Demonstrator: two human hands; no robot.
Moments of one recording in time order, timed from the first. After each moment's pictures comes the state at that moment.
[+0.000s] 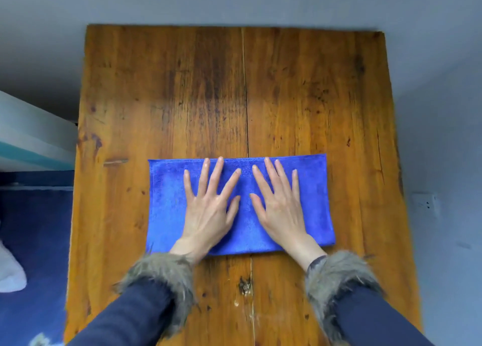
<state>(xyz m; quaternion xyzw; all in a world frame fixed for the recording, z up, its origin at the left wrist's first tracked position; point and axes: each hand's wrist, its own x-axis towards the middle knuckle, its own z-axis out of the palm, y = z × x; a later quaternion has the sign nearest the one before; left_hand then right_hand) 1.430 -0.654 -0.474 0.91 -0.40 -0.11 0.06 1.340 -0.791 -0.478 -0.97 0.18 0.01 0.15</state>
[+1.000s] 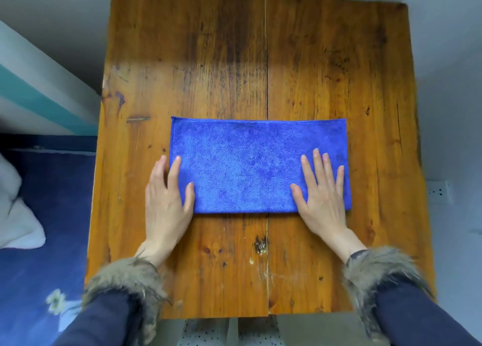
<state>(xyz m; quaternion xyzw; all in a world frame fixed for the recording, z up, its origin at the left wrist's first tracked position) 1.408 -0.539 -0.487 0.96 -0.20 -0.07 0.20 1.267 -0.791 -0.491 -0.96 0.25 0.04 0.12</state>
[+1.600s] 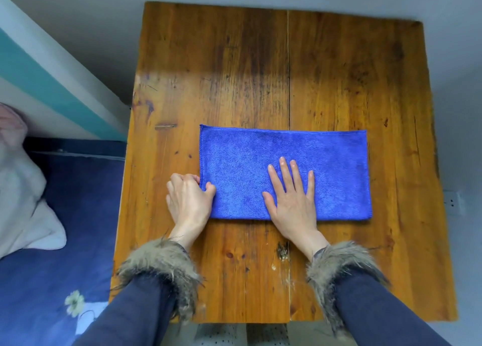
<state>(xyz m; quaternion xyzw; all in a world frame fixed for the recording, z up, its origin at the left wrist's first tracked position) 1.436 -0.556 -0.469 0.96 0.03 -0.21 0.18 1.317 -0.716 -0.498 -0.97 0.19 0.09 0.08</state>
